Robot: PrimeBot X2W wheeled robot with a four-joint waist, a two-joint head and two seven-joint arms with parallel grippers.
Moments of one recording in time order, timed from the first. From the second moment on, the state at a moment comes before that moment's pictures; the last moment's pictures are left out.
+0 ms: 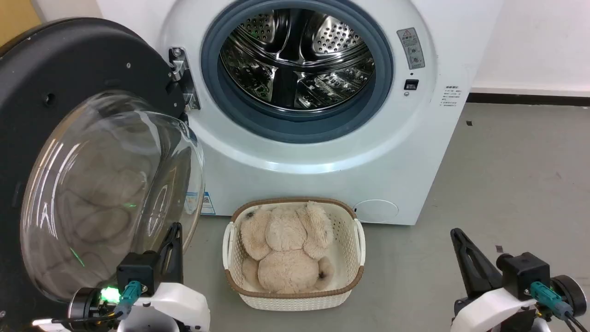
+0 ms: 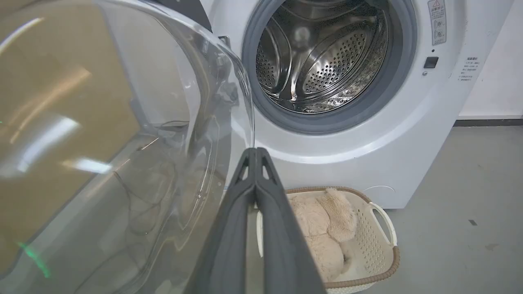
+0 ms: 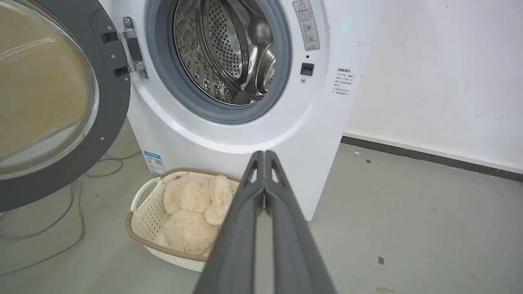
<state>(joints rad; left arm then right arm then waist) -0.01 0.05 0.00 0.00 0.00 0.01 0.00 0.01 -0.05 0.00 0.00 0.01 0.13 0.00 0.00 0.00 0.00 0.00</state>
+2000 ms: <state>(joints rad) -0.03 0.05 -0.02 -0.03 -0.01 0.04 -0.04 0.01 -0.05 -0.03 -0.01 0.04 0.13 -0.04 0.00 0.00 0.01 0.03</state>
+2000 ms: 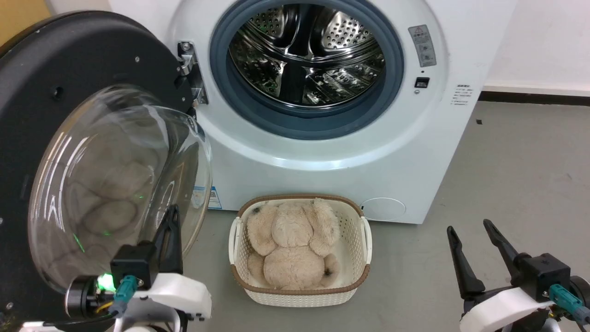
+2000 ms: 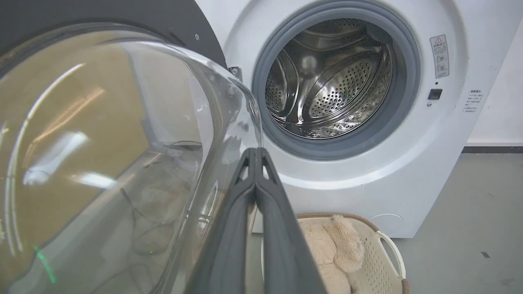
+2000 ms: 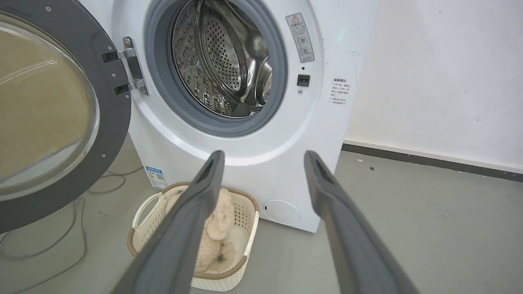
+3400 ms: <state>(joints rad) -0.36 0.12 0.38 -0.15 -0.42 -0.05 -0.10 0.01 -0.05 -0.11 -0.02 0.09 0.13 -0.13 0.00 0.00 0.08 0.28</state>
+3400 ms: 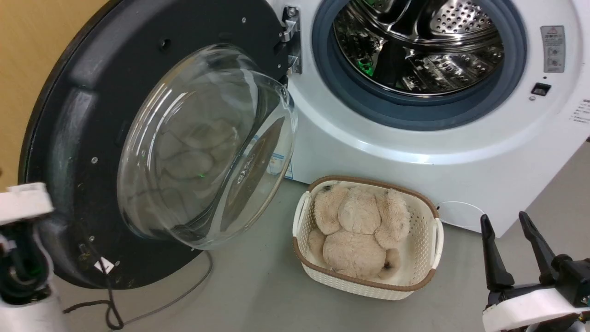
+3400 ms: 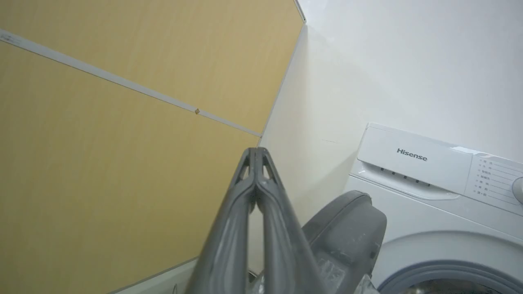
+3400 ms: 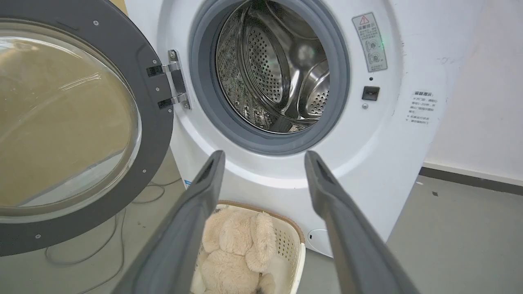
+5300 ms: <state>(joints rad) -0.08 0.05 0.19 0.01 -1.53 -0.12 0.52 0.00 -0.05 -0.19 0.00 0.16 0.13 -0.25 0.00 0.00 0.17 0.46</state>
